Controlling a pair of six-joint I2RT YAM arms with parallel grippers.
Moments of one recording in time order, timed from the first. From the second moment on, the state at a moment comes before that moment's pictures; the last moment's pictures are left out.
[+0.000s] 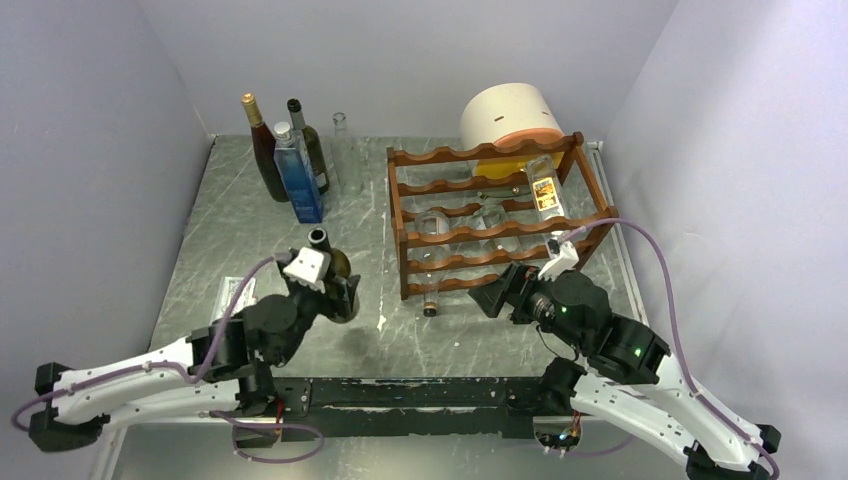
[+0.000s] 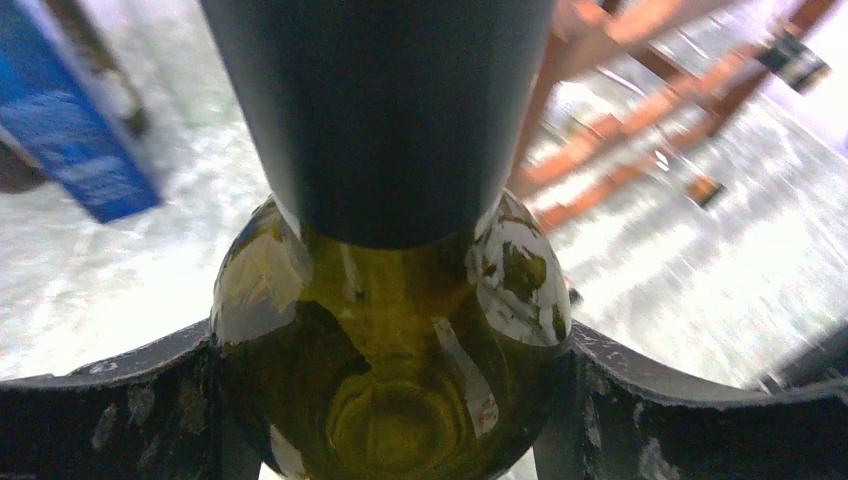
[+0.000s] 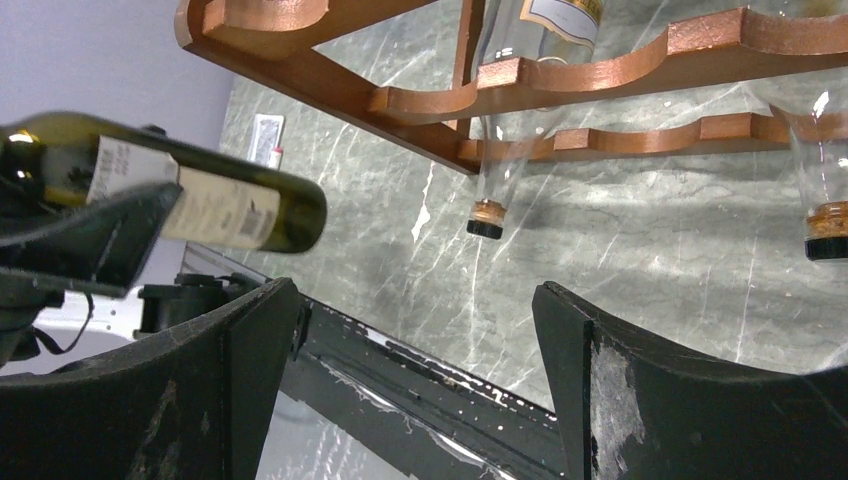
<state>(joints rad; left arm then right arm) -1.33 0.53 0.56 -0.22 -0.86 -0.25 0.91 0.46 0.77 -0.72 0.26 0.83</state>
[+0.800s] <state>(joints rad) -0.44 1.33 0.81 0.35 -0.16 -0.10 0.91 0.44 0.75 -0.75 0.28 0.88</state>
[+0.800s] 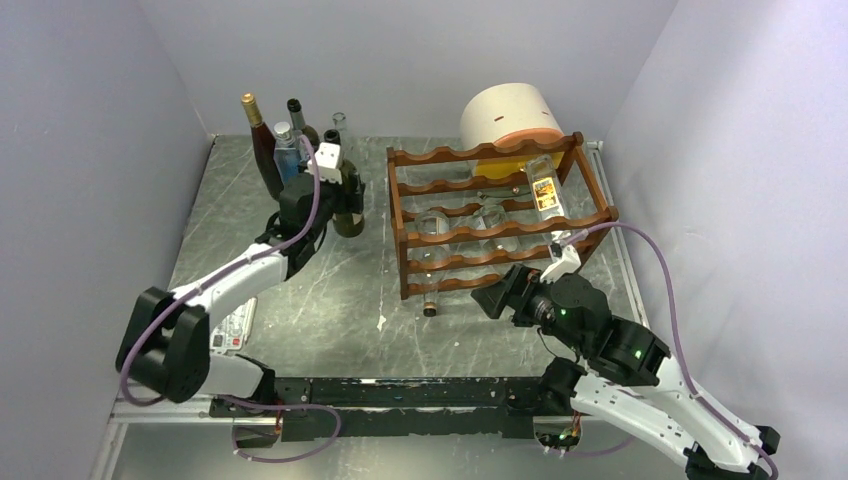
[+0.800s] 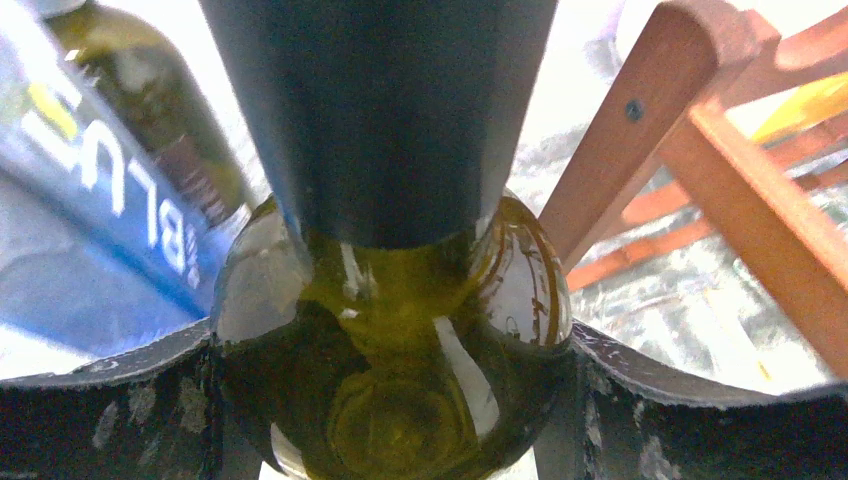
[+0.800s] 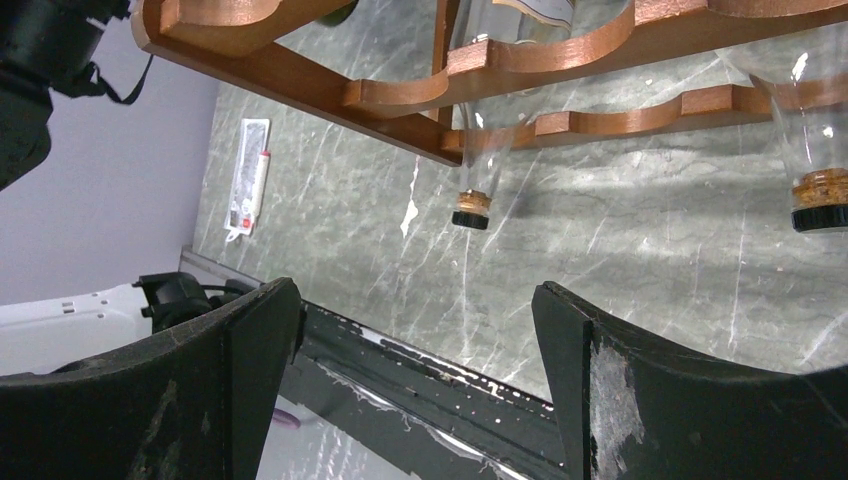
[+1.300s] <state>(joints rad) -0.36 1.64 0.86 0.69 -0.08 -0.05 0.91 0.43 0.75 -0.80 0.30 0.88</state>
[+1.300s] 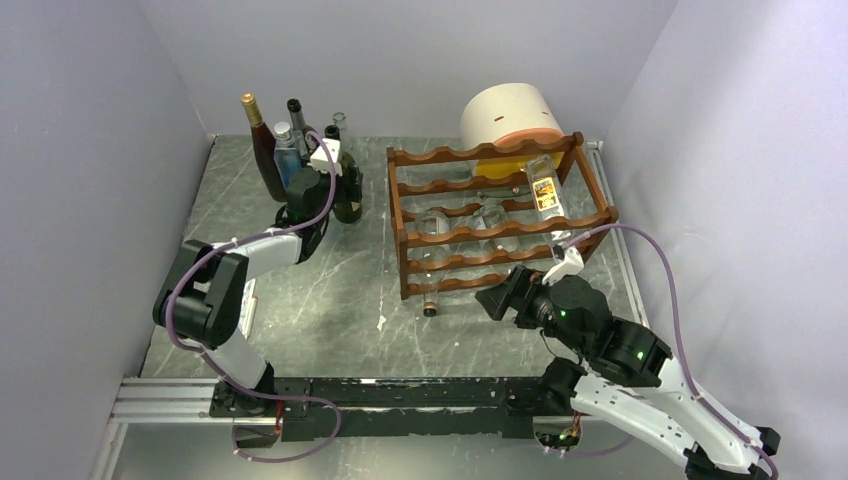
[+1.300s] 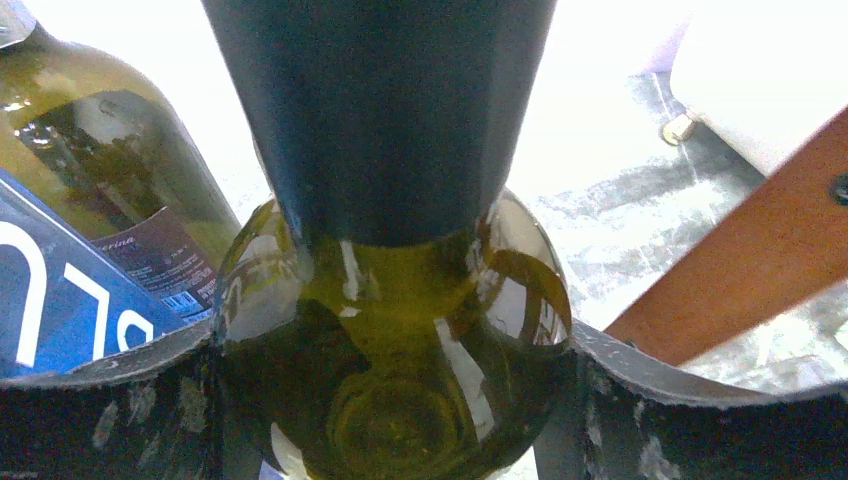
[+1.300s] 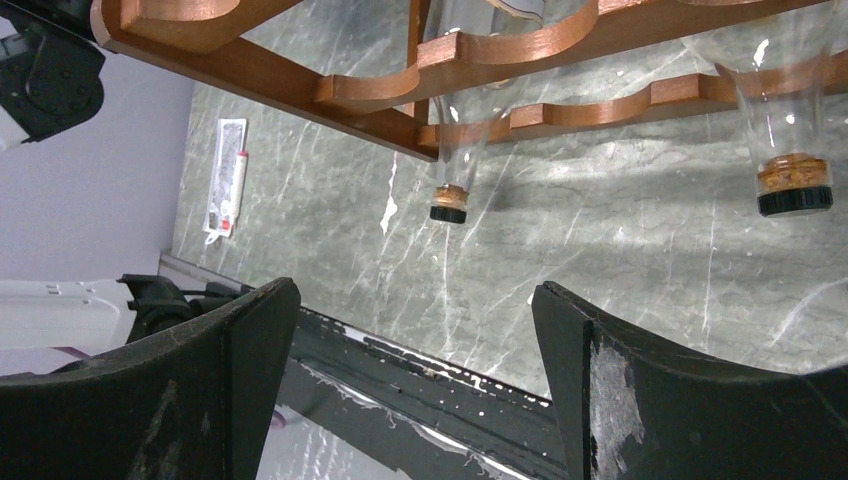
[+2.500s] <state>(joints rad) -0.30 1.75 0.91 0.74 0.03 -0.04 0.91 0.43 0.75 -0.84 0.31 0.88</state>
